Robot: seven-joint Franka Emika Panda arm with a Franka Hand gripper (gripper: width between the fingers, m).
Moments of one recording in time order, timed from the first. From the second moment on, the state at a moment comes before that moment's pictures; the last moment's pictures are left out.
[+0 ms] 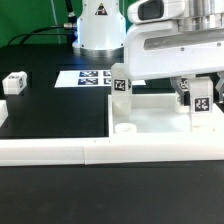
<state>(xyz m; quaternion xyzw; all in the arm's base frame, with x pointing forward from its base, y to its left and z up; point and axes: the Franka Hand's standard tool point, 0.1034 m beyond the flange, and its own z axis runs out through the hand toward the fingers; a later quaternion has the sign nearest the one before) 0.629 0.109 0.067 -0.99 0.11 -0.05 0.06</state>
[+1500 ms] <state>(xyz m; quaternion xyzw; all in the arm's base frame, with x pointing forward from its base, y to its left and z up) 0.624 0.118 0.063 -0.87 0.48 -0.01 0.10</state>
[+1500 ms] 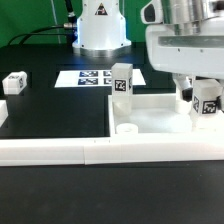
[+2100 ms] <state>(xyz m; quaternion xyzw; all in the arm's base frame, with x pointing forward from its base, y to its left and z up) 0.625 0.122 0.068 -0.99 0.14 -0.04 0.06</state>
